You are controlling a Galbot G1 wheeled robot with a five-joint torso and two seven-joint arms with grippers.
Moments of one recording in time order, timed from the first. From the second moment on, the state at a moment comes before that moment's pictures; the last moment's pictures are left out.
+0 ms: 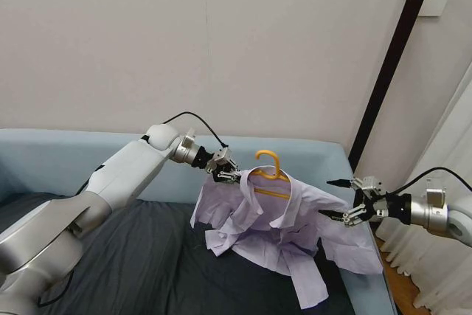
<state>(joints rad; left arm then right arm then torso) -0.13 -1.16 0.48 -0.84 -0.58 -0.17 1.44 -0.83 0.42 0.24 1.71 0.76 -0.10 -0.85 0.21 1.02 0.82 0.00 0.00</state>
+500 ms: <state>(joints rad) -0.13 -1.16 0.49 -0.86 -0.57 -0.17 1.44 -0.83 0.45 0.25 1.71 0.75 -0.09 -0.89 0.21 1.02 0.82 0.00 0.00</state>
